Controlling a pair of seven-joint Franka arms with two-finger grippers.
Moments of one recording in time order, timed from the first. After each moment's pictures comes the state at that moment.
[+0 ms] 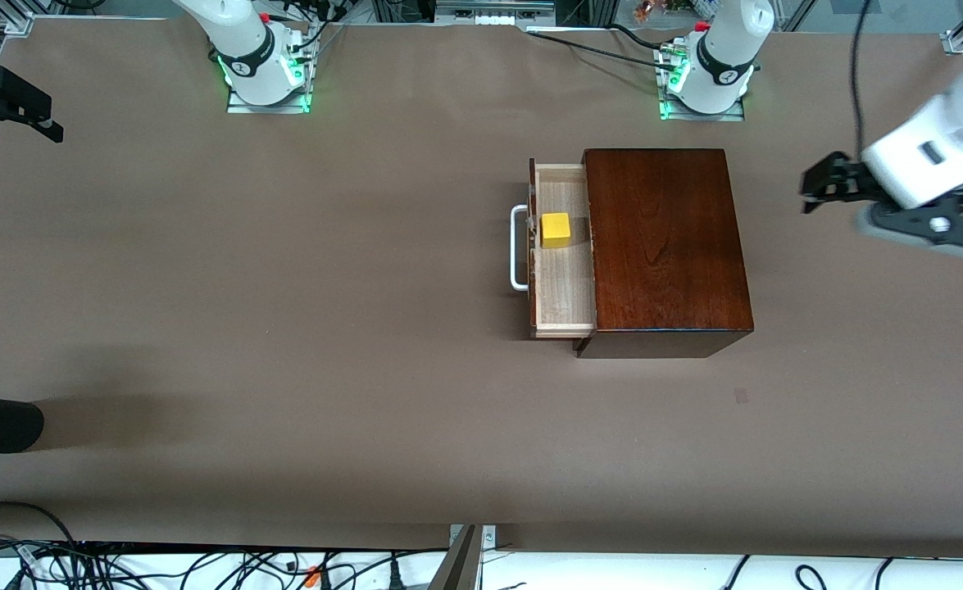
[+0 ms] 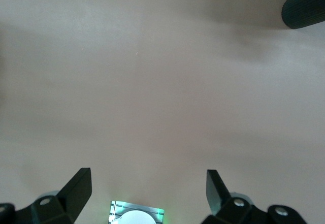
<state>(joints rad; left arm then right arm) -0.10 0.15 -0.01 -1.35 0.06 1.41 0.14 0.13 -0.10 -0.18 -1.58 0.00 1.44 -0.20</state>
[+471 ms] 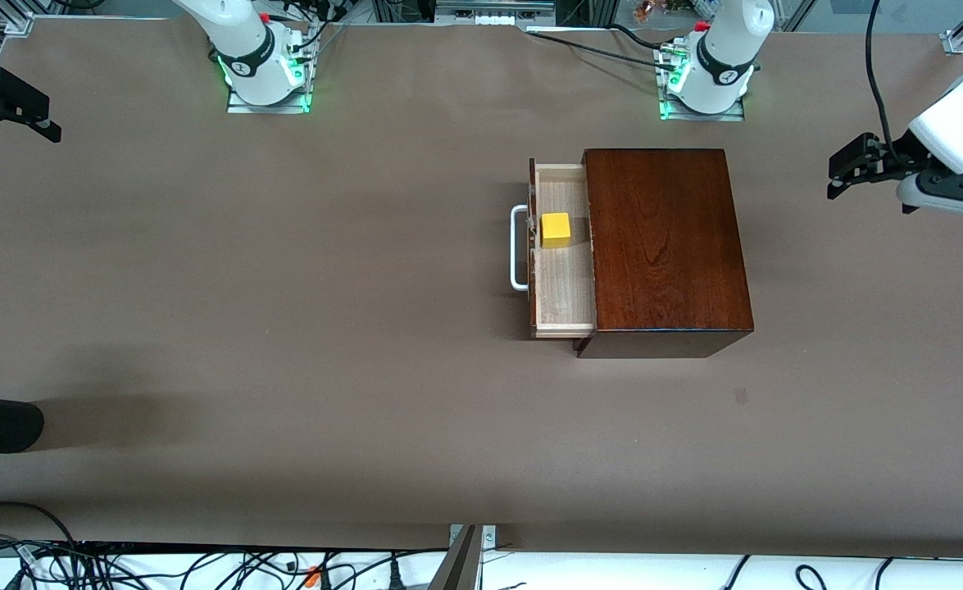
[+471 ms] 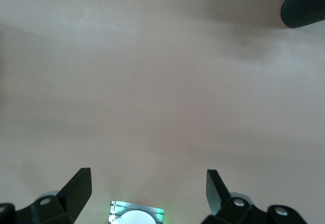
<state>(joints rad) -0.06 -0.06 0.03 -1.68 -0.01 1.59 0.14 0.13 -0.10 -0.18 -1.58 0.00 1.44 -0.20</state>
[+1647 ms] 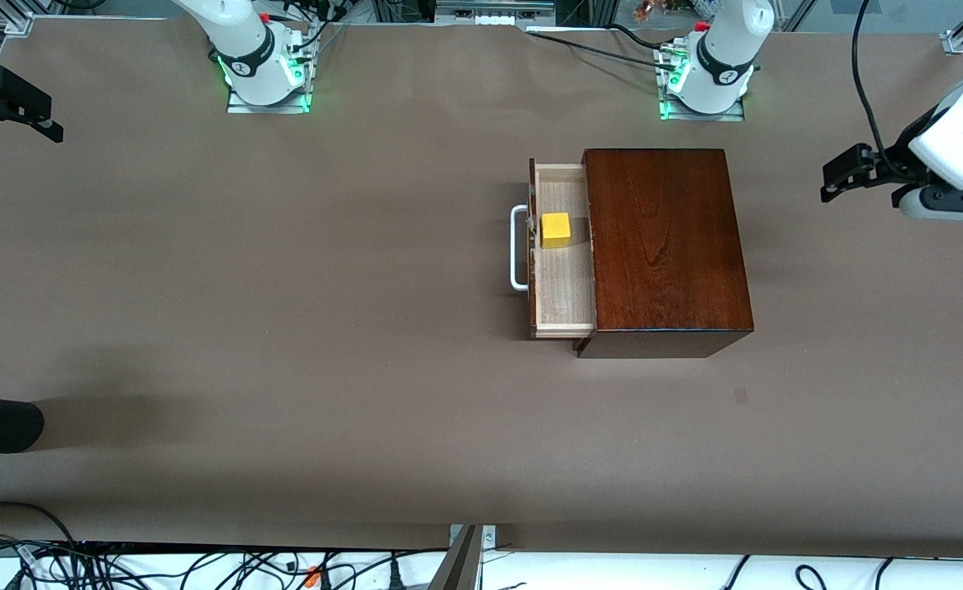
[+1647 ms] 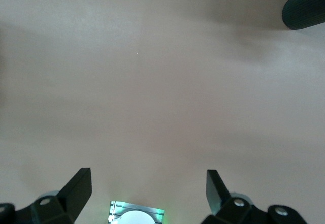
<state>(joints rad) -0.07 -0.01 0.02 -1.65 -0.01 1.56 0.01 0.13 -0.10 -0.17 -1.58 0.00 1.44 -0.20</state>
